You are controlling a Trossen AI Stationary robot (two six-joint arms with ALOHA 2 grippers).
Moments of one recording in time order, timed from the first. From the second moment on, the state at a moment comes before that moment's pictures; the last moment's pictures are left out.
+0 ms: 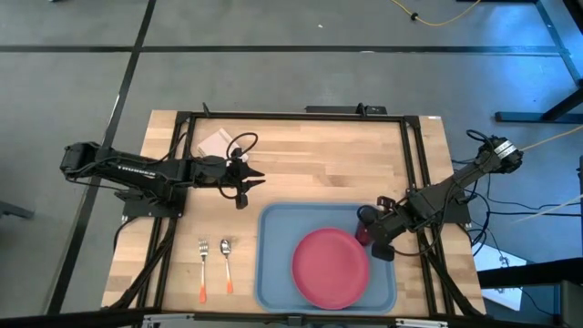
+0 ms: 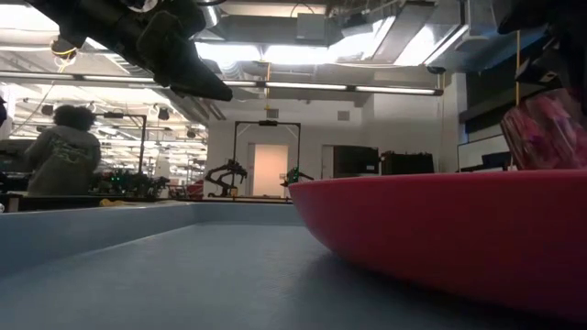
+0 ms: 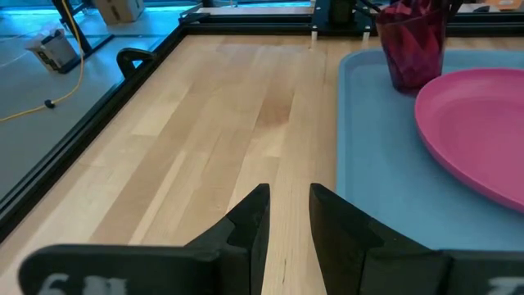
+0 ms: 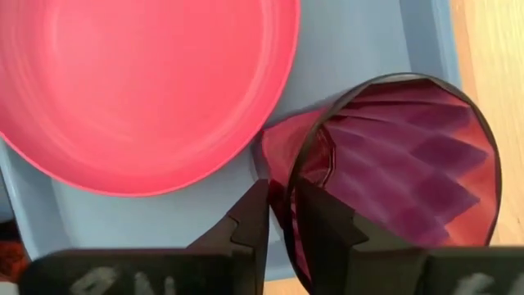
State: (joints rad) left arm 0.02 1.04 0.51 0.14 -0.20 -0.02; right arm 0.56 1.26 0.92 -0.94 0.08 0.78
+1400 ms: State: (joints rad) left arm 0.02 1.04 0.51 0.14 -0.20 -0.02; right arm 0.56 1.26 0.97 -0.95 0.00 0.83
